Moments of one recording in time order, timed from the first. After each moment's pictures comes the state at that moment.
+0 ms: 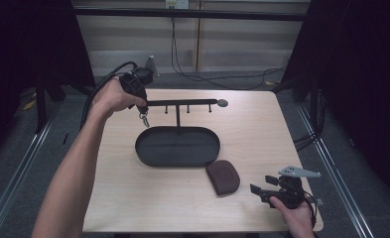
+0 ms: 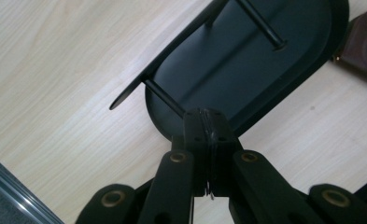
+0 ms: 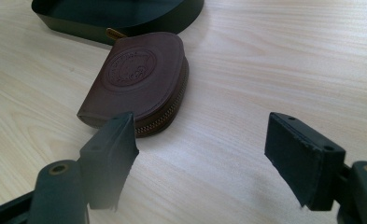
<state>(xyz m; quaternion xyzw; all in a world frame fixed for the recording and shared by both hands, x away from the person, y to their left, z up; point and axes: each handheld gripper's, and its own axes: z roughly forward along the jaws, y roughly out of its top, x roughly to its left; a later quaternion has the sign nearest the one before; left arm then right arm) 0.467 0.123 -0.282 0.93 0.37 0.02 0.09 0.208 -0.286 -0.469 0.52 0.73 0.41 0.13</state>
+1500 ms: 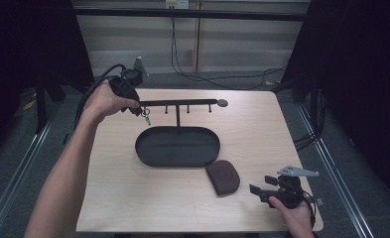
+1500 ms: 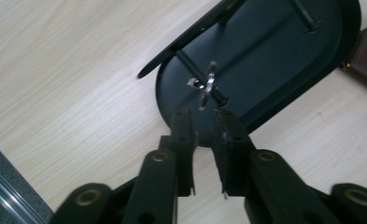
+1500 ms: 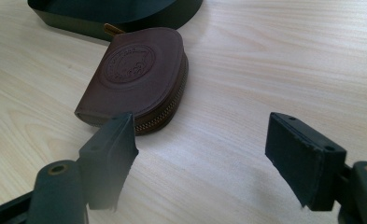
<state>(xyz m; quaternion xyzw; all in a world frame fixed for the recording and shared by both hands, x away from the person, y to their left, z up) 0.459 0.152 -0.286 0.91 0.41 0.03 0.12 0.210 -0.285 -0.471 0.53 0.74 0.41 0.13</state>
